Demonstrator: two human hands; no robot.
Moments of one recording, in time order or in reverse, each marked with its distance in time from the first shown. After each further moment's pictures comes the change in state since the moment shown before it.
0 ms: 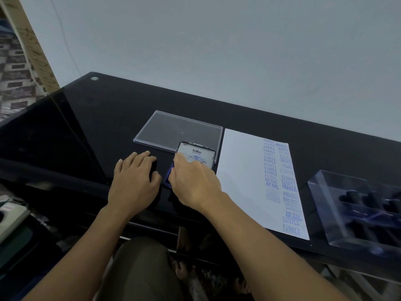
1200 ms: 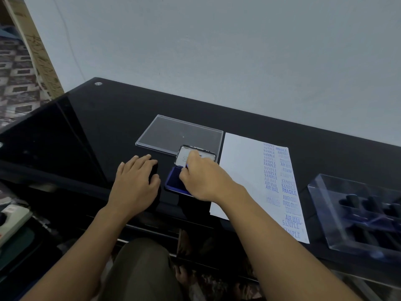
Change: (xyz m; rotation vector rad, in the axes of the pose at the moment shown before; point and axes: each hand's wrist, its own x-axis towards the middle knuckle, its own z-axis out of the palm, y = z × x) left_hand 0.002 -0.003 -0.002 -0.048 -0.020 -0.007; right_hand 0.004 0.017 -0.025 0.123 -0.106 0.038
